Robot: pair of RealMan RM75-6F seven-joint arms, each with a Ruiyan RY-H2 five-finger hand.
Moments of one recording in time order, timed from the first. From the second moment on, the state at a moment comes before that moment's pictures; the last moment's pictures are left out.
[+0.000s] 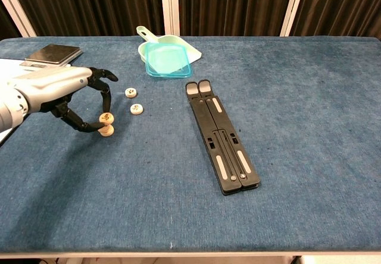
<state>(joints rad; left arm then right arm) -0.62 -1.59 -0.11 -1.54 1.09 1.03 0.42 0.06 -1.05 0.09 -1.58 -1.50 1.51 0.09</state>
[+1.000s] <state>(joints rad) -0.62 -1.59 -0.11 -1.53 1.06 1.03 0.44 0.06 -1.05 0.09 -1.59 -1.49 1.50 0.08</state>
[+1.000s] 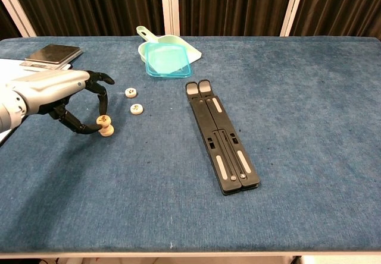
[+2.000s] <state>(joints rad) -0.68 -1.60 -0.17 -1.56 1.02 0.99 0.43 0.06 -1.04 0.09 -1.59 -1.49 1.52 0.09</state>
